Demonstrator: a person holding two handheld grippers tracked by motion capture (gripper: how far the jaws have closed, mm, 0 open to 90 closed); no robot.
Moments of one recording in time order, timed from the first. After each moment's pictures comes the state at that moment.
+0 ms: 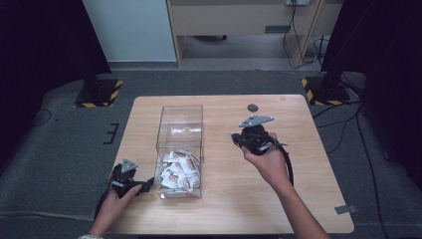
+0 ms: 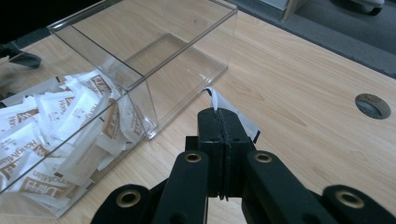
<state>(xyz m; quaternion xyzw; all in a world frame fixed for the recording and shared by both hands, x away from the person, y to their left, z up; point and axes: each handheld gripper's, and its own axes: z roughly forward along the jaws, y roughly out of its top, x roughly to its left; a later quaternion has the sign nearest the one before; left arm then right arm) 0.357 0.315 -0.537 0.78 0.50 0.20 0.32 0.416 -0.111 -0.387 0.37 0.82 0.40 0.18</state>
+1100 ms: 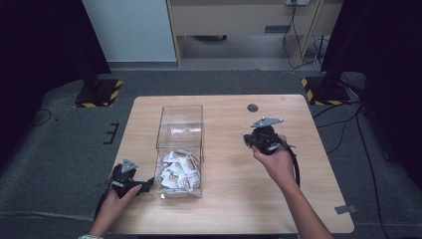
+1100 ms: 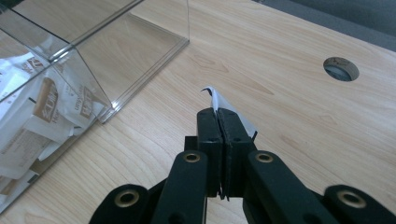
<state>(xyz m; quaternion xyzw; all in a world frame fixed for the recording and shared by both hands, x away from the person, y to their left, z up) 0.357 0.315 -0.537 0.78 0.50 0.20 0.32 0.433 -0.142 -0.418 0.41 0.81 0.37 0.18</state>
